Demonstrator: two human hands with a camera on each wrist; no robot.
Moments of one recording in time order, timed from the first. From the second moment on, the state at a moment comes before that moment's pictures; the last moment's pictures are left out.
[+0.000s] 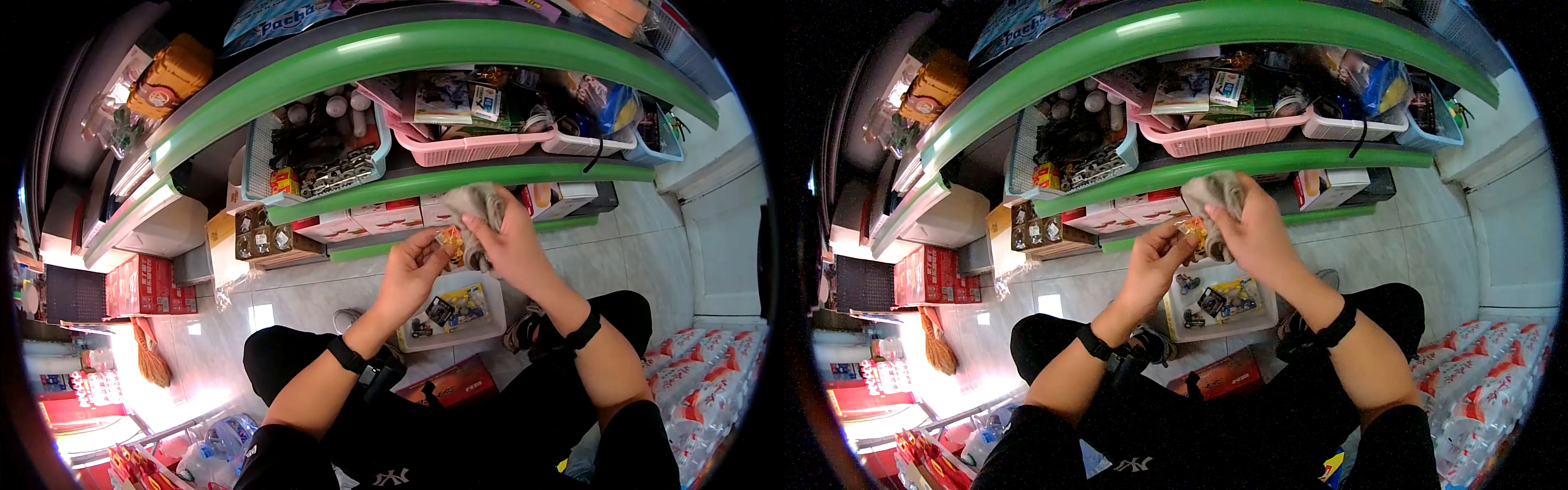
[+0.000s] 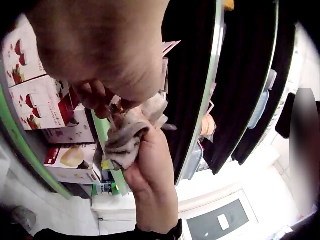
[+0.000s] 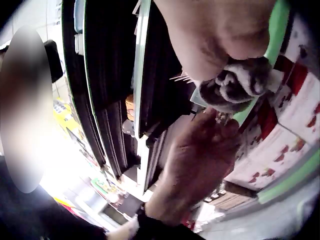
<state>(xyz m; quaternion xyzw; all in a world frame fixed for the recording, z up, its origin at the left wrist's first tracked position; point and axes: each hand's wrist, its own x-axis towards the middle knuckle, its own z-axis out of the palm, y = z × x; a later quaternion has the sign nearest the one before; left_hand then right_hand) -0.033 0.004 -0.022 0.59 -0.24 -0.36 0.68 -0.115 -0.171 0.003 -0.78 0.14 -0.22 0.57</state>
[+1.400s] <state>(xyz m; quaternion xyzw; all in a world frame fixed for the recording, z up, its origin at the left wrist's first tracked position) -0.033 -0.002 -0.037 0.62 -0.24 -0.34 0.66 -0.125 -0.163 0.021 -0.89 0.10 -0.11 0.42</state>
